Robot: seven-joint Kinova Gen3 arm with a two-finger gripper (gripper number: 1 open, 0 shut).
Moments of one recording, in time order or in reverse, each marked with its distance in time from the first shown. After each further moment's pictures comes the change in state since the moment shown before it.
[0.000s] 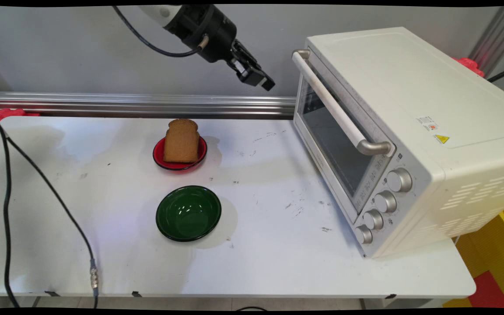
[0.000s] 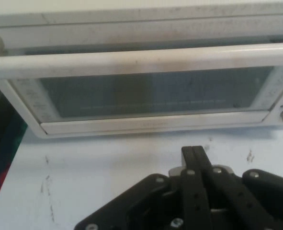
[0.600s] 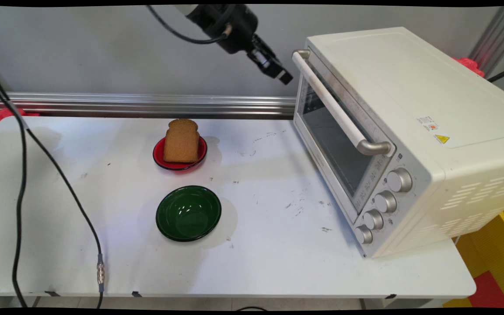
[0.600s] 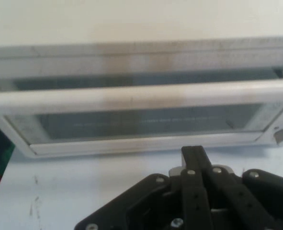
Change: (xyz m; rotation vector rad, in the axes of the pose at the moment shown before) arm 0.038 -0.006 0.020 -0.032 -0.011 -0.014
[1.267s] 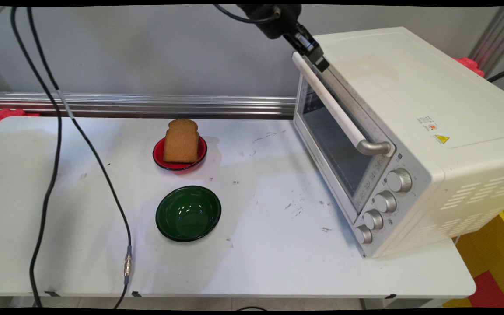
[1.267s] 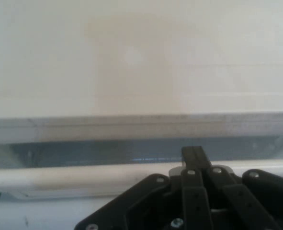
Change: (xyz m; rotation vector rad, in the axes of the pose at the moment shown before) arm 0.059 -0.012 0.040 -0.019 0.005 -0.037
